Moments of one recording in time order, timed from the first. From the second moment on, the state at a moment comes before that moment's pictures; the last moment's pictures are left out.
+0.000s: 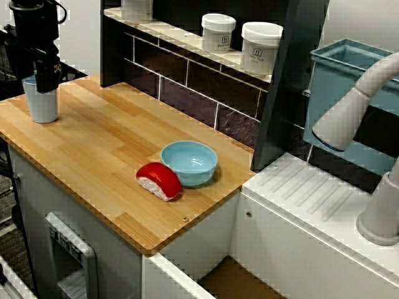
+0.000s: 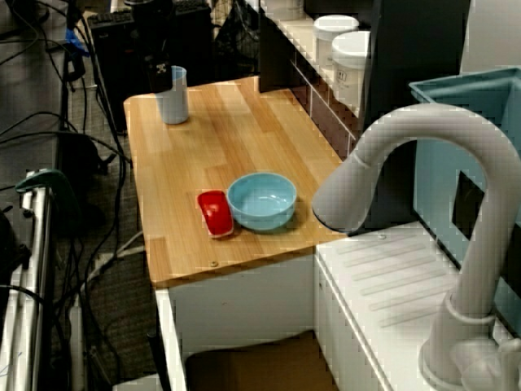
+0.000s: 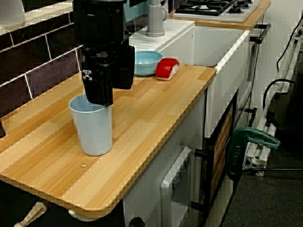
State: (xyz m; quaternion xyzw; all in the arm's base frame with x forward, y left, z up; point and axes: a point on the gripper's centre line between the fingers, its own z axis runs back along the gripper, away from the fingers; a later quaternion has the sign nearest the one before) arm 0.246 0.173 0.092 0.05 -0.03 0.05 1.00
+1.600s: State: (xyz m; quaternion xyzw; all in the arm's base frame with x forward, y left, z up) arm 0.269 0.166 0.093 0.03 -0.01 0.05 1.00
